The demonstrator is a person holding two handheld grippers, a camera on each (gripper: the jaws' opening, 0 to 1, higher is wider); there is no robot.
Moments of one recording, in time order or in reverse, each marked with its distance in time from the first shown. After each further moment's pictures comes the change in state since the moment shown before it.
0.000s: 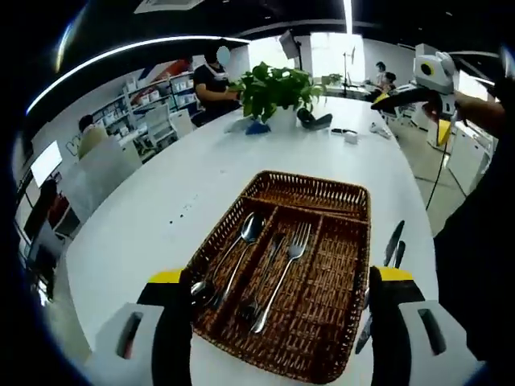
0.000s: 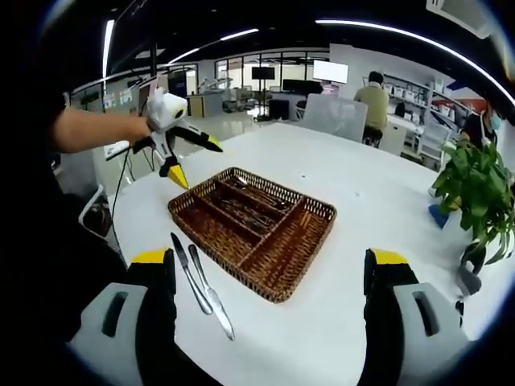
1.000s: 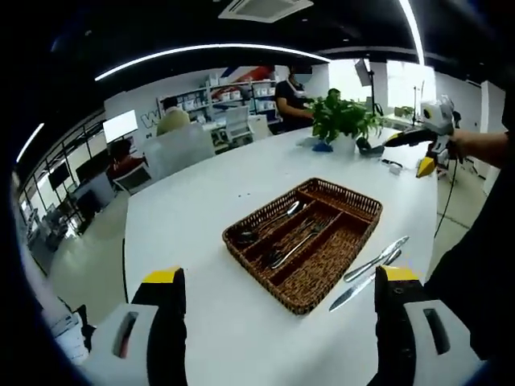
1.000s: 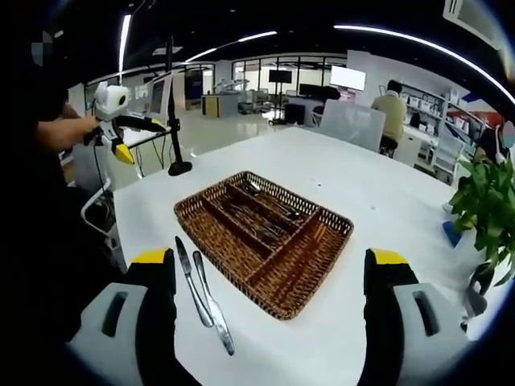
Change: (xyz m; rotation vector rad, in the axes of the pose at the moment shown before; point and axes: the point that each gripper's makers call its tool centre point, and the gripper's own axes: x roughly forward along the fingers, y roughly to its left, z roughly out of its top) left arm -0.142 -0.021 -0.054 -0.228 -0.099 0.341; right arm 0.025 0.013 0.012 -0.062 -0.019 0.052
